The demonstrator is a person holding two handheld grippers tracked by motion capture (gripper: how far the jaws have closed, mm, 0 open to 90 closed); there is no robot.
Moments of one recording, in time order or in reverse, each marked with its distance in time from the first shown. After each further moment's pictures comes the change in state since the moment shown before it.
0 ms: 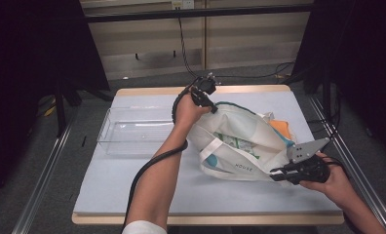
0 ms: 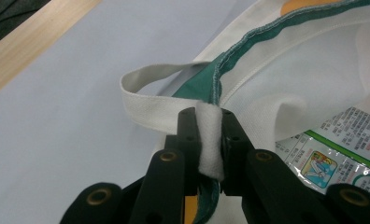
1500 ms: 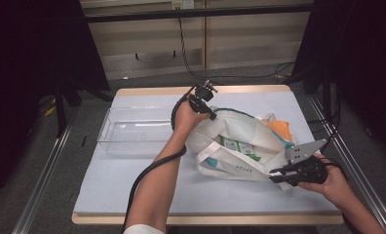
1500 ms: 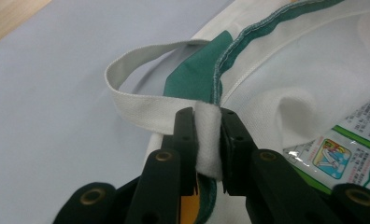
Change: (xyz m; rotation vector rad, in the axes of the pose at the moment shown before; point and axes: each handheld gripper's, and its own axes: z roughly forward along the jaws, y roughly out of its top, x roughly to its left) left arm 0.002 -0.019 0.012 -0.010 -0.042 -0.027; right arm -0.001 -0.003 0.004 0.017 -0.006 0.026
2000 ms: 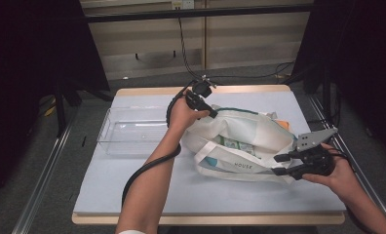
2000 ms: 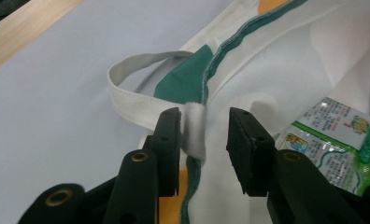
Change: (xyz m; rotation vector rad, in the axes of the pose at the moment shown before) left arm -0.012 0.004 -0.032 -0.027 -0.010 0.026; right arm -0.004 0.024 -0.026 -0.062 -0.054 0.055
